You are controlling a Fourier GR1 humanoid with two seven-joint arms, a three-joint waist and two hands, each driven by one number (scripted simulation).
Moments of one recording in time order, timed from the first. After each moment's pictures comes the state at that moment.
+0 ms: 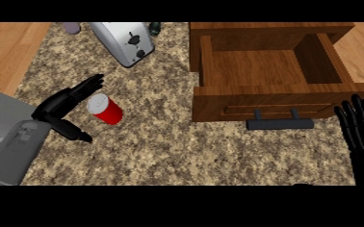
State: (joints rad) left arm -0.54 0.45 0.01 -0.50 -0.22 -0.62 -0.72; right arm 0.24 -0.05 -0.18 -2.06 -0.05 0.16 0.03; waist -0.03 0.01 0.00
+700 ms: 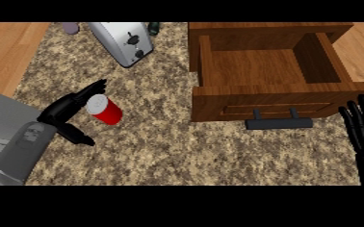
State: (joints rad) left arm -0.59 0.44 -0.04 -0.33 -0.25 -0.57 -0.81; right arm 0.24 -0.06 -0.19 -2.08 -0.07 0.17 0.05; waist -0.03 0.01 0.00
